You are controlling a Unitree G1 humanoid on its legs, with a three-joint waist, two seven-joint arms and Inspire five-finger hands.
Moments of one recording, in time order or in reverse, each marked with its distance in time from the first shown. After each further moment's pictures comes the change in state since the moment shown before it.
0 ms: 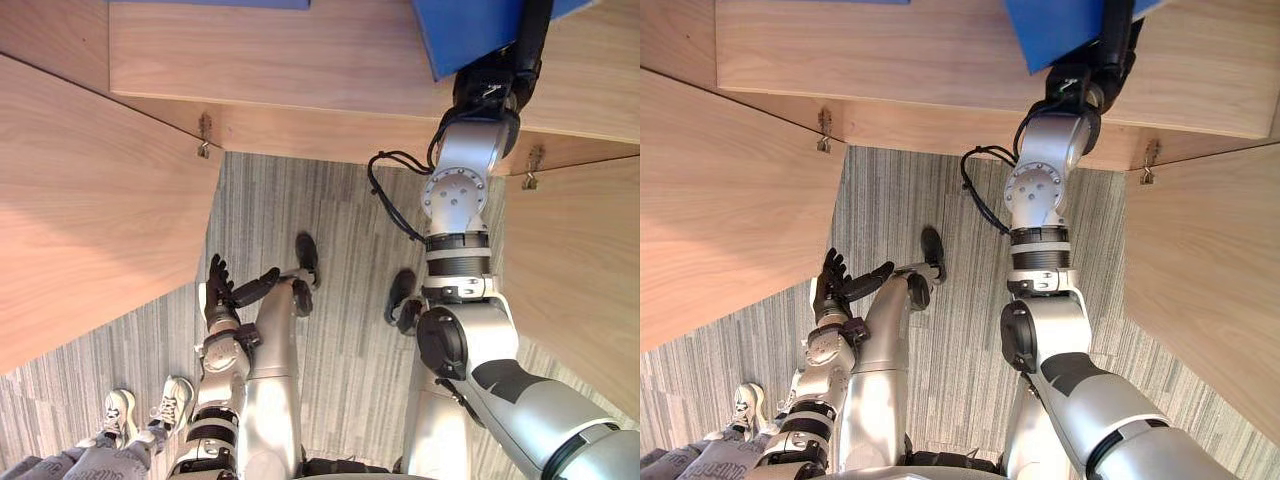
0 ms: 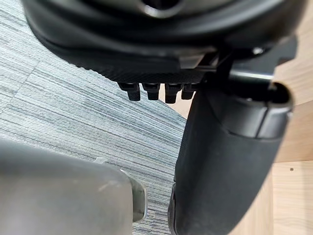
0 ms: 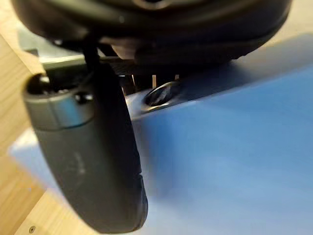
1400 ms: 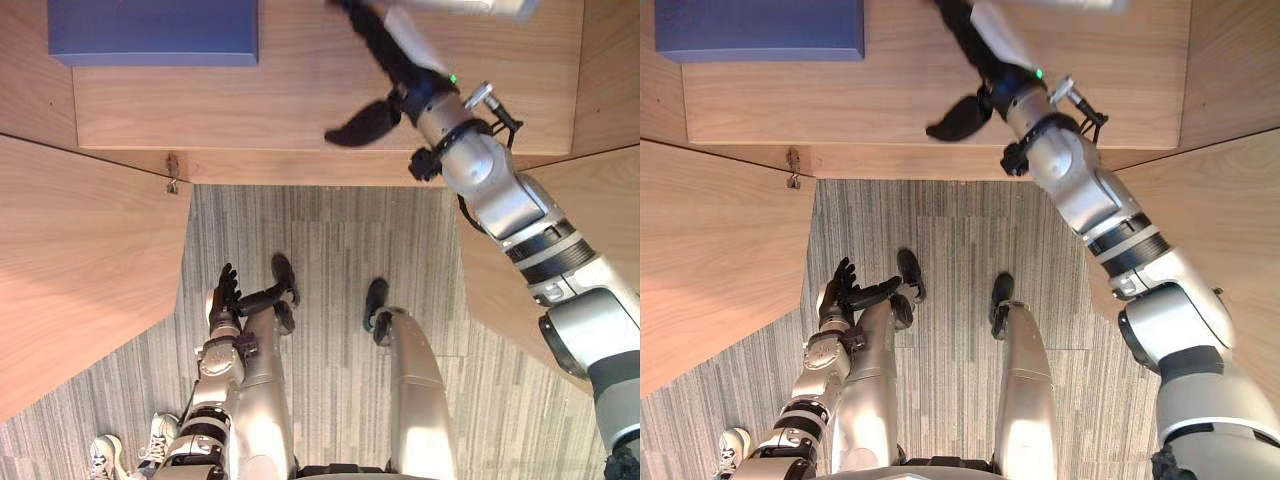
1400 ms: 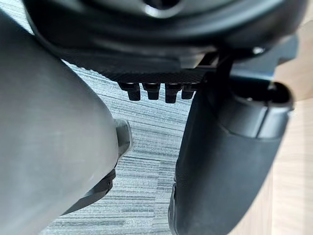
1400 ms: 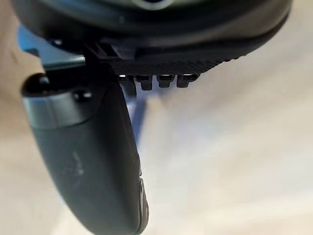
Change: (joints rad) left arm -0.012 0.078 -0.066 0.145 -0.011 -0.013 -0.097; right arm 0.055 -0.716 0.891 -0.063 -1.028 0.382 0.591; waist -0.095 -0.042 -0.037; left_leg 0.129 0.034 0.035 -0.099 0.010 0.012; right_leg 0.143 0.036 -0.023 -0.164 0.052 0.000
